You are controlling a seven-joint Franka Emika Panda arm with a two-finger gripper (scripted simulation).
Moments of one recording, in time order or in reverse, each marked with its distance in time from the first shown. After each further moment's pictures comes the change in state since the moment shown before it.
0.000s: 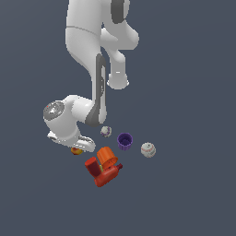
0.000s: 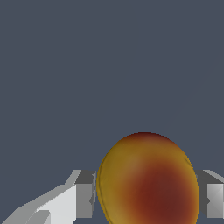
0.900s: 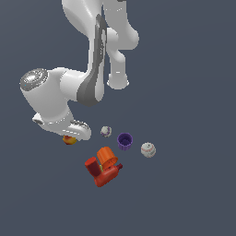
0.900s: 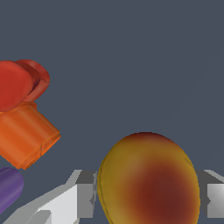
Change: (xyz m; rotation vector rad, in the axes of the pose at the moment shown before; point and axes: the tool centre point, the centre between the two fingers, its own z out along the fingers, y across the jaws) arm 0.001 -0.003 -0.115 0.000 -0.001 0.002
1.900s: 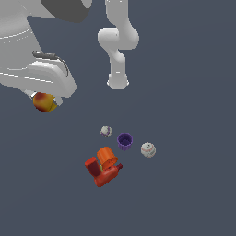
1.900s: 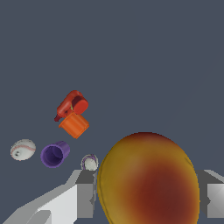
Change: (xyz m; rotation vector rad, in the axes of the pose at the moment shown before) arm 0.007 -0.006 -0.224 -0.002 0.001 0.003
